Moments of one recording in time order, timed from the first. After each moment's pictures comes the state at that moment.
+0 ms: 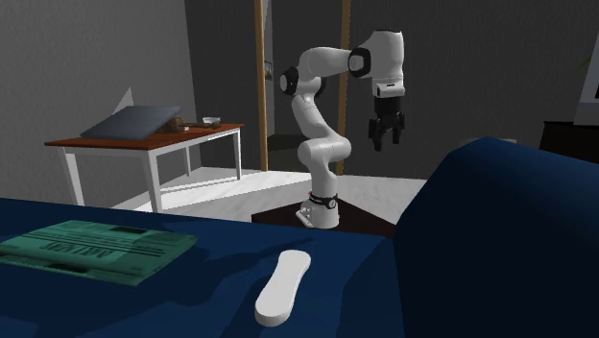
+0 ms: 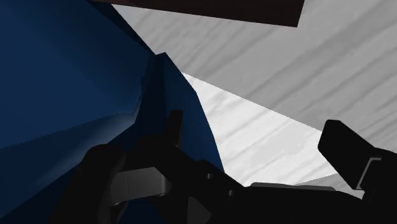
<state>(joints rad) -0.01 -0.77 -0.07 -2.44 0.09 1.65 -0.12</state>
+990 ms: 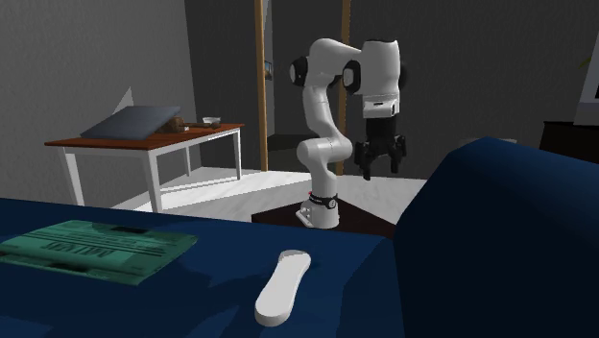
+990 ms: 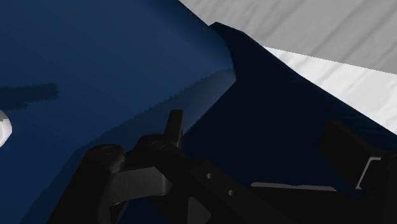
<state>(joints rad) -0.13 -0.43 -0.21 -2.32 0.01 1.91 -0.13</state>
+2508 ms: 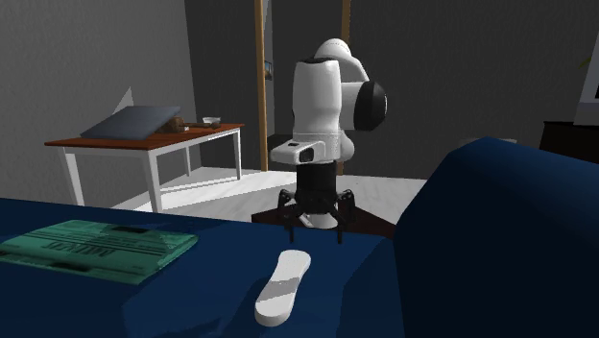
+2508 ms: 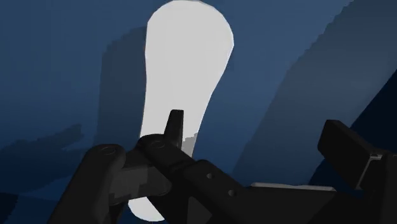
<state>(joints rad) -0.32 0.22 -0.42 -1.82 0.12 2.10 -0.18</state>
